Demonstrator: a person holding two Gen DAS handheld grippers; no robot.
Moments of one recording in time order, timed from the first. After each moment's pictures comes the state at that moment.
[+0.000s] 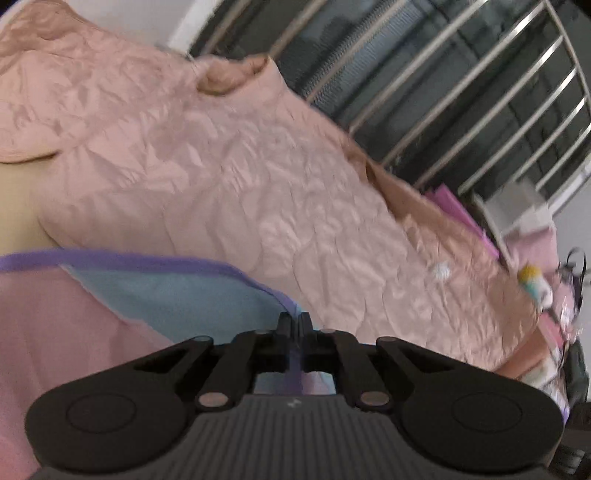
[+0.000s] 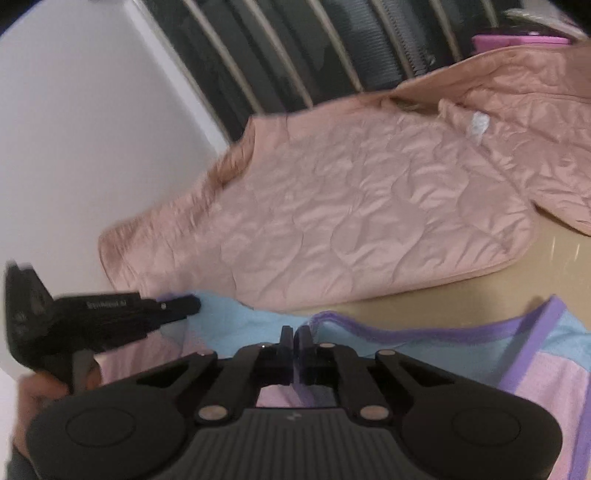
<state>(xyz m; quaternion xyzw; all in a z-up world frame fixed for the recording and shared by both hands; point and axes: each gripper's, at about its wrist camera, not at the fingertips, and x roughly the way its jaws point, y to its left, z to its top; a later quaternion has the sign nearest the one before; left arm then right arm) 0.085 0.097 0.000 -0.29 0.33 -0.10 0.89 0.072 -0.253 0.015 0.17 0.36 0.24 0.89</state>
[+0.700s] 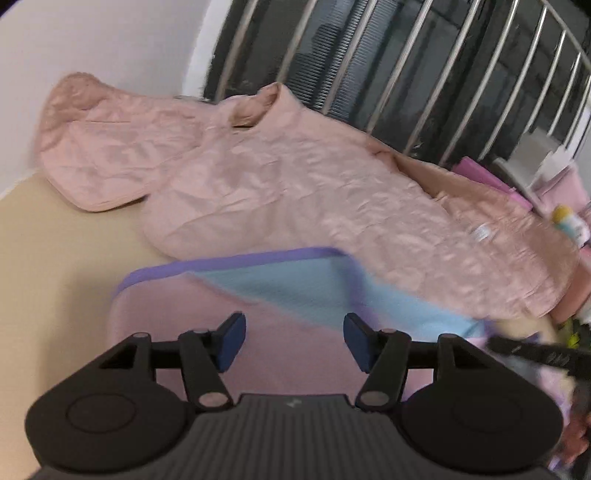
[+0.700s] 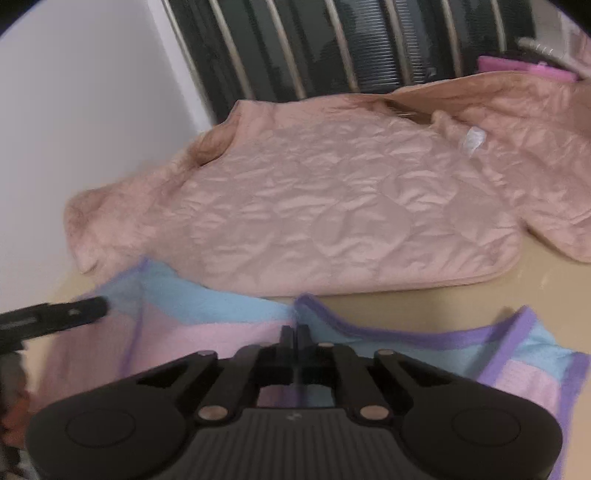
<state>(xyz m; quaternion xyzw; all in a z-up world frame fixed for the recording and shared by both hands) 0.025 0.115 0.008 -0.14 0.33 -0.05 0.93 0.074 -0.230 0.008 0.07 0.37 0.18 0.91</state>
